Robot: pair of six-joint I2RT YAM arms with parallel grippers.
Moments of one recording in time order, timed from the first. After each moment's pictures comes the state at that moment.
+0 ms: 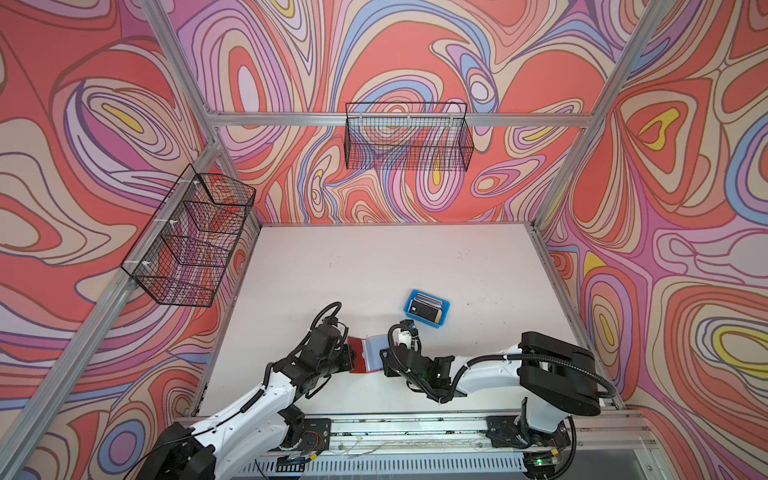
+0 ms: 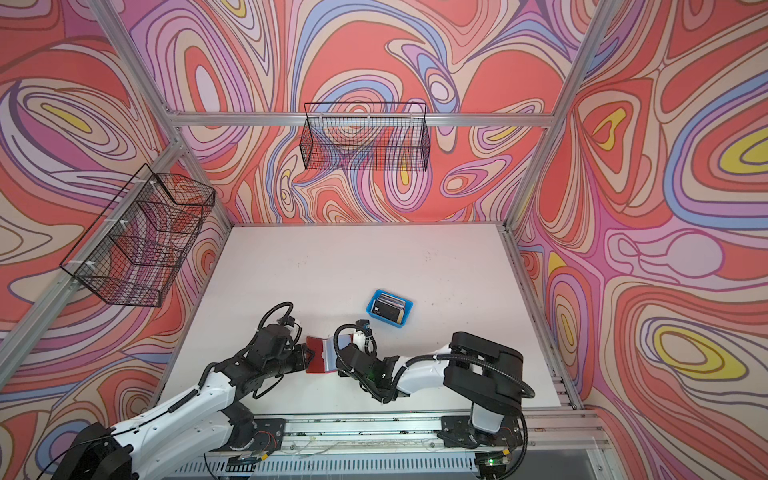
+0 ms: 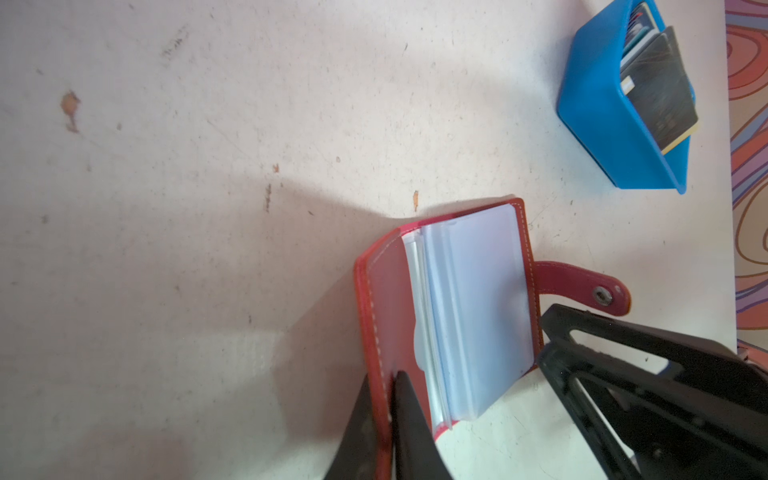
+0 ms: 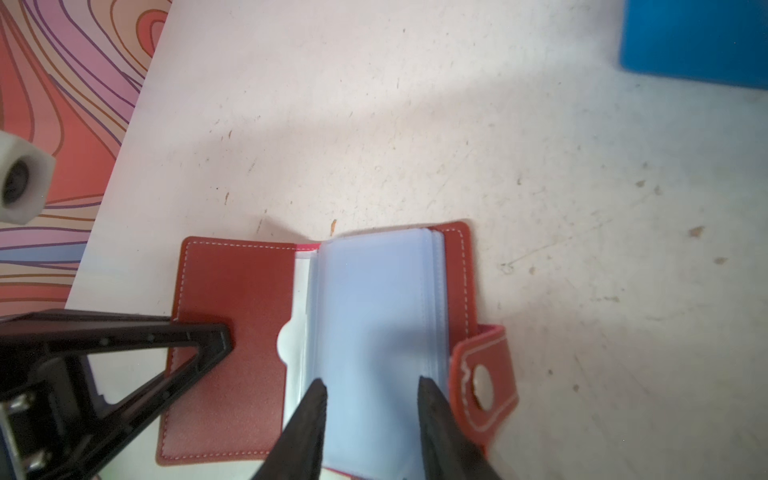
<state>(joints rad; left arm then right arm) -0.54 0.90 0.29 -0.25 0.13 -0.73 1.22 1.72 0.72 0.26 0.39 1.05</state>
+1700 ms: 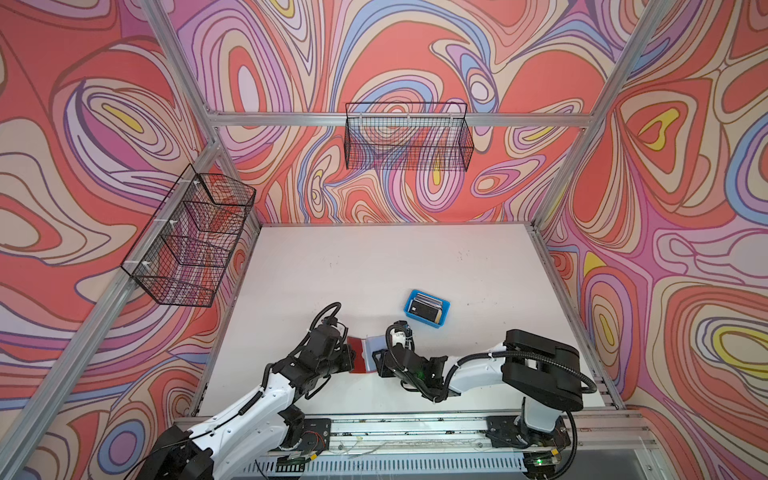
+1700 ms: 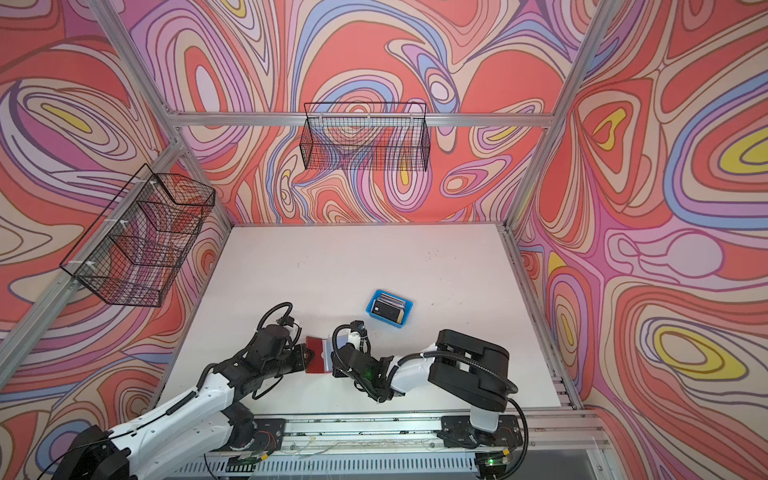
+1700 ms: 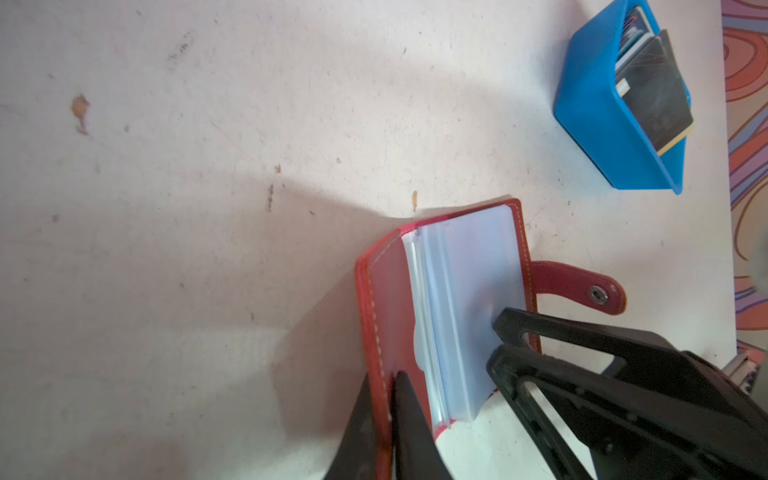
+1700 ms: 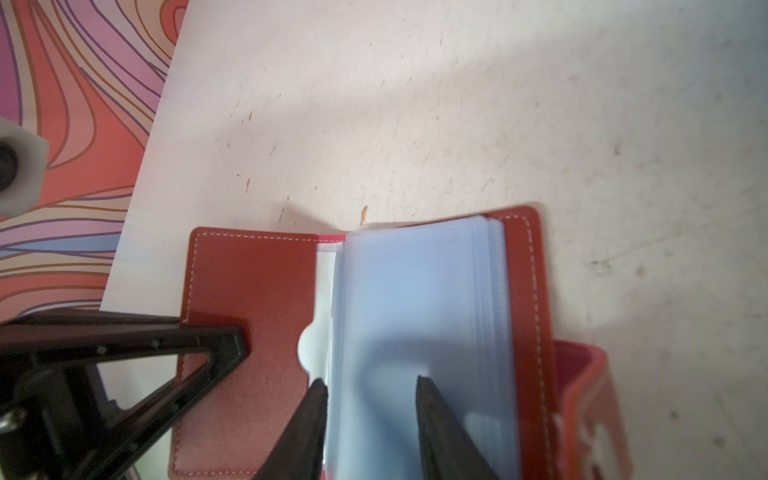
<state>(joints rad) -0.54 0.88 0.28 -0.27 0.11 -0.73 1.21 1.79 0.74 0.36 0.31 1.07</state>
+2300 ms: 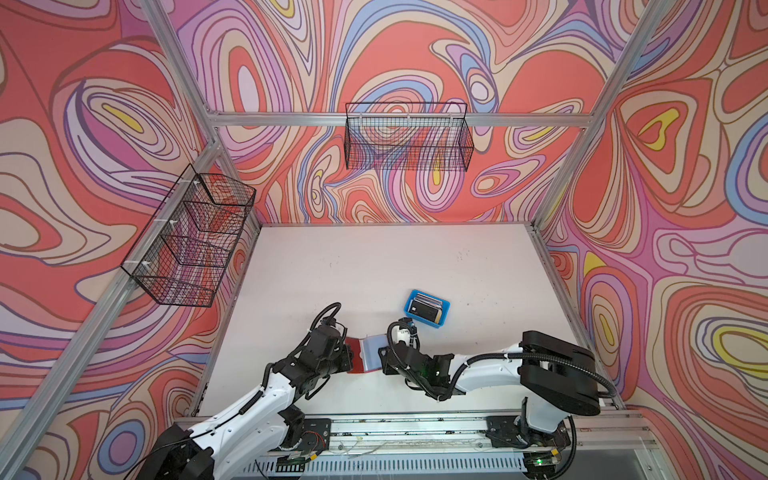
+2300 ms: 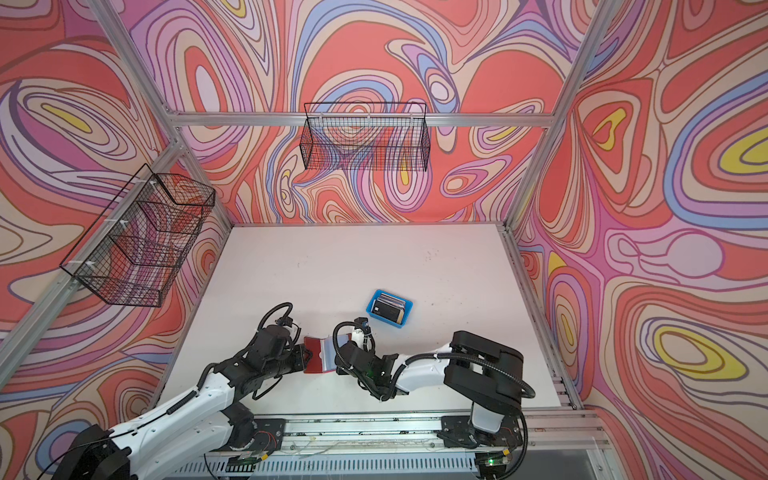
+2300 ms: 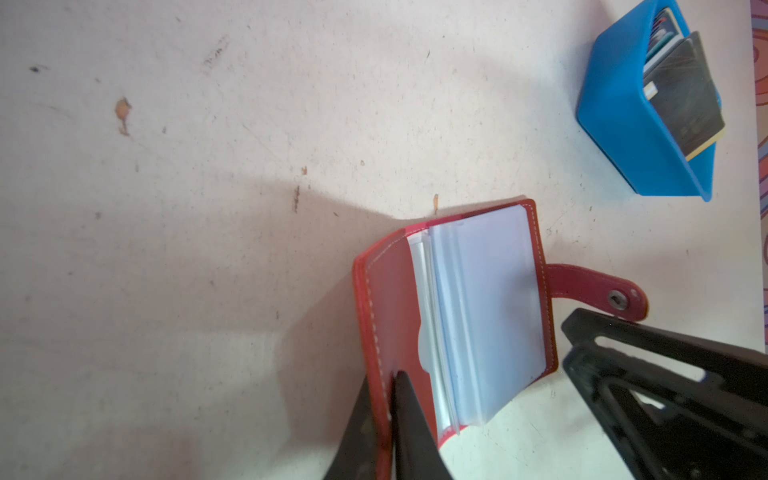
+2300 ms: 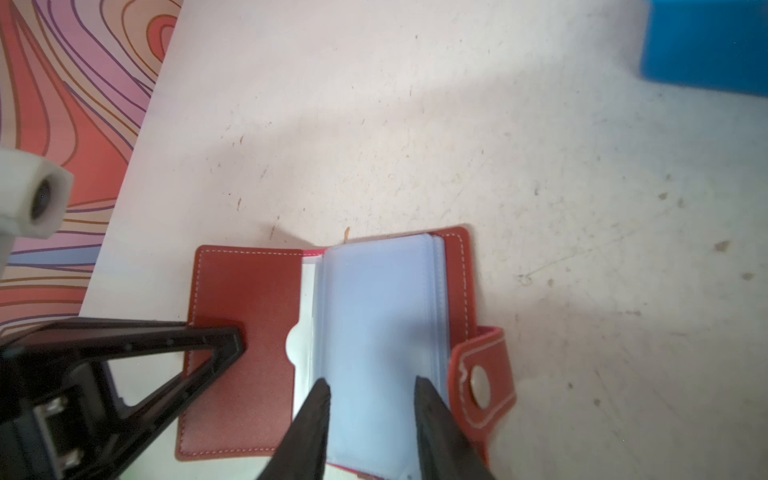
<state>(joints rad) -0.54 0.88 0.28 -0.28 0.09 -0.73 1.21 1.72 0.74 0.25 0.37 1.05</state>
